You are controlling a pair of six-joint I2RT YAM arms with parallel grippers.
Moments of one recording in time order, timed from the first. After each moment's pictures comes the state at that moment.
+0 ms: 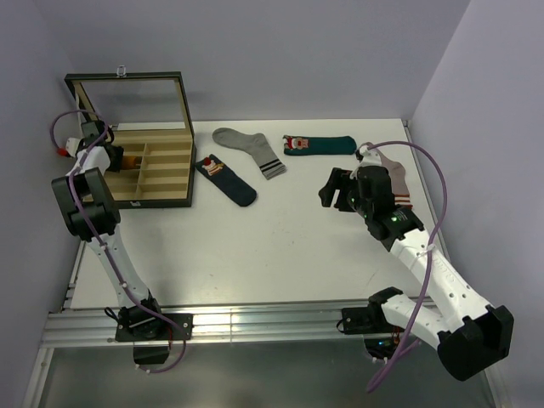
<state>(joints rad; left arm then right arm) 0.34 2.20 1.70 -0.34 -0.20 -1.09 0.37 0.97 0.84 -0.40 0.05 0.44</state>
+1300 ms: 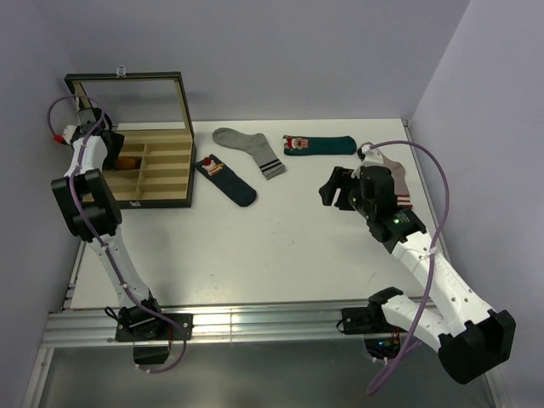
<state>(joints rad) 0.32 2.20 1.85 -0.55 -0.22 -1.02 0.37 0.95 0.84 -0.37 0.04 0.44</state>
